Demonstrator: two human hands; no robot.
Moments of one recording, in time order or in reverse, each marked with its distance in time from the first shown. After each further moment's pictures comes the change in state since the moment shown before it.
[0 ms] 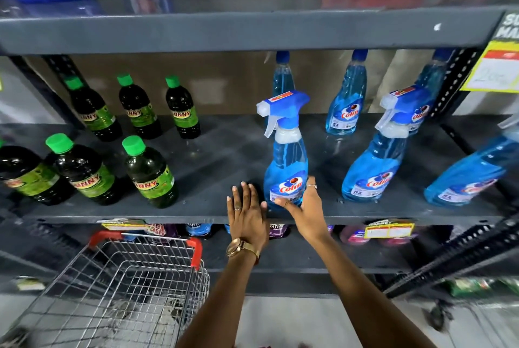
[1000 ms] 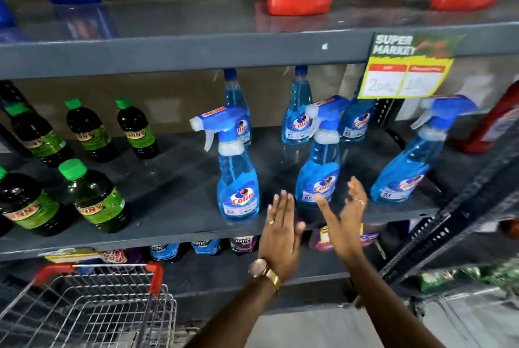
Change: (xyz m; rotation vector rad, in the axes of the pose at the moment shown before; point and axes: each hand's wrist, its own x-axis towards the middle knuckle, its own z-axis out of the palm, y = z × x) left_hand -0.045 0.125 0.032 -0.228 -0.050 0.487; right_hand -0.020 0.012 -0.140 0.001 0.431 -0.015
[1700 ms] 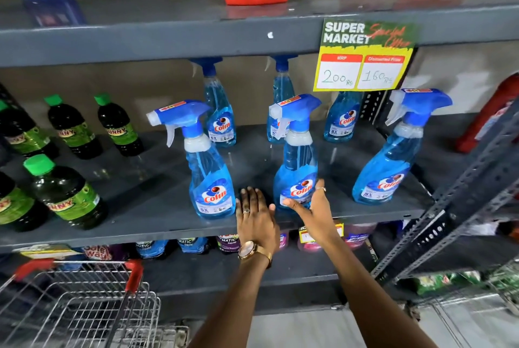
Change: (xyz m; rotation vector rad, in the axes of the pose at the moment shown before) left_hand 0.038 0.004 0.031 0.260 0.056 -0.392; right_hand 0.033 0.024 -0.005 0.040 -0.362 0.075
